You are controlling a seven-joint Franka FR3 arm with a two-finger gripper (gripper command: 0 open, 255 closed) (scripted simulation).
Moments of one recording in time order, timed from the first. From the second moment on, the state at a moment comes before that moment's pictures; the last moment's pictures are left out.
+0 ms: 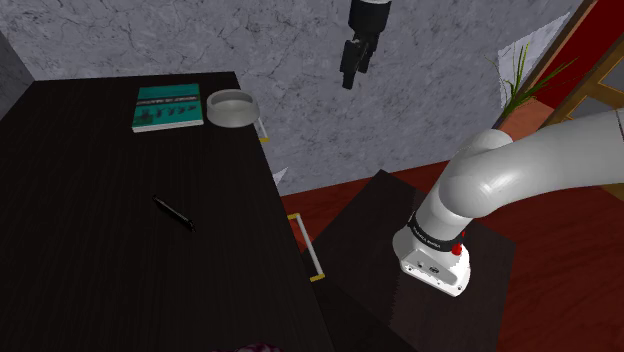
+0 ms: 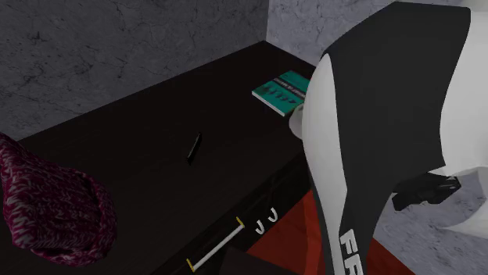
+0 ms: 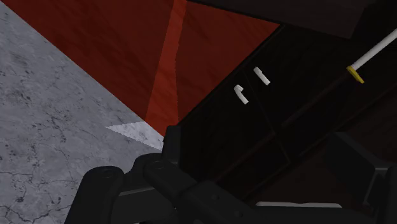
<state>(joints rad) -0.01 -0.76 0.06 -2.40 -0.04 1.66 -0.14</state>
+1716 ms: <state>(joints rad) 0.11 -0.32 0.54 -2.33 0.15 2.09 0.42</state>
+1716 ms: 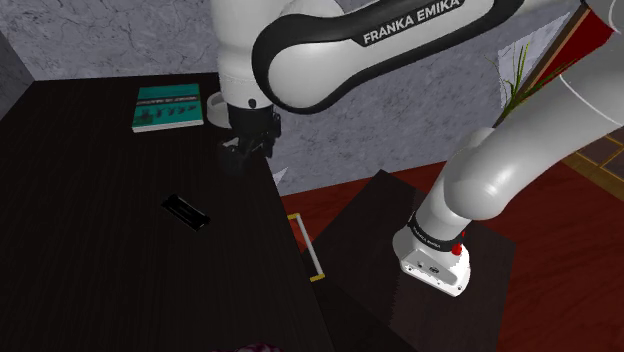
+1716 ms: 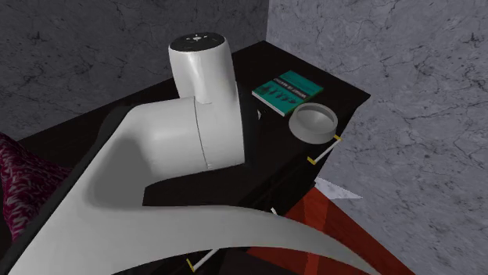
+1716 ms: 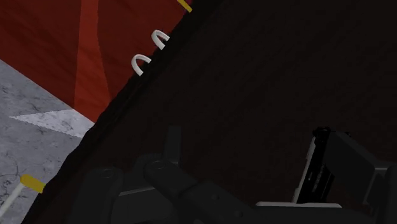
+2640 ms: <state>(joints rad) 0.16 0.16 0.70 -2.05 -0.16 2.24 0.83</state>
